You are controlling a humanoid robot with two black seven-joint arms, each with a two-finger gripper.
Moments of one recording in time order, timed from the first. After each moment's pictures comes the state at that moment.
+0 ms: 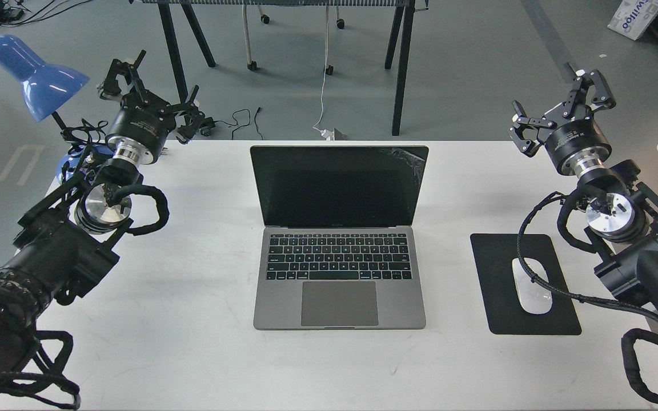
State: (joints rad) left arm -0.82 0.21 -0.81 -0.48 -0.16 -0.49 -0.32; right arm 0.74 -0.25 1.04 0.50 -0.11 0.42 0.22
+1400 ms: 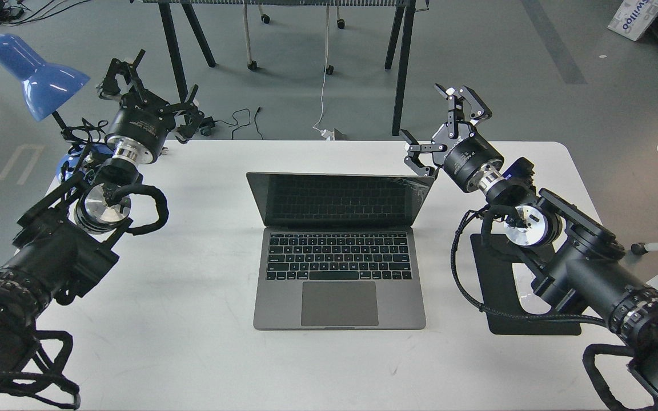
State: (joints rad) left arm -0.82 0.21 -0.81 -0.48 -0.16 -0.49 -0.32; right arm 0.74 -0.16 0.73 0.68 -0.11 0.43 0.21
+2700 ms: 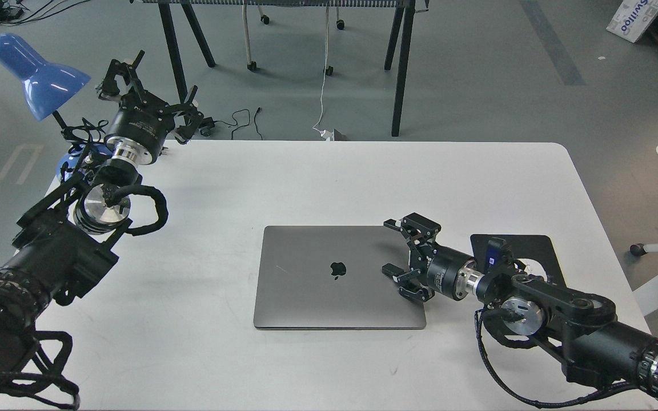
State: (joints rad) left arm -0.82 0.21 -0.81 -0.48 -0.16 -0.49 -0.32; right arm 0.62 -0.24 0.28 0.78 -0.27 0.36 0.22
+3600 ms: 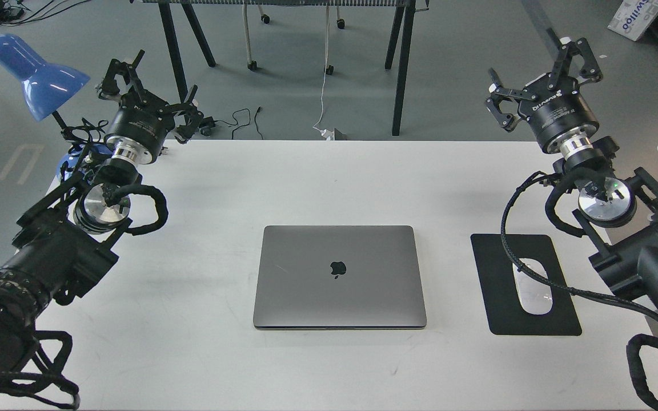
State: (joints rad) left arm -0.82 0.21 -0.81 -0.48 -0.16 -0.49 -0.32; right arm 0.70 -0.29 1.08 0.75 0.04 0.40 0.16
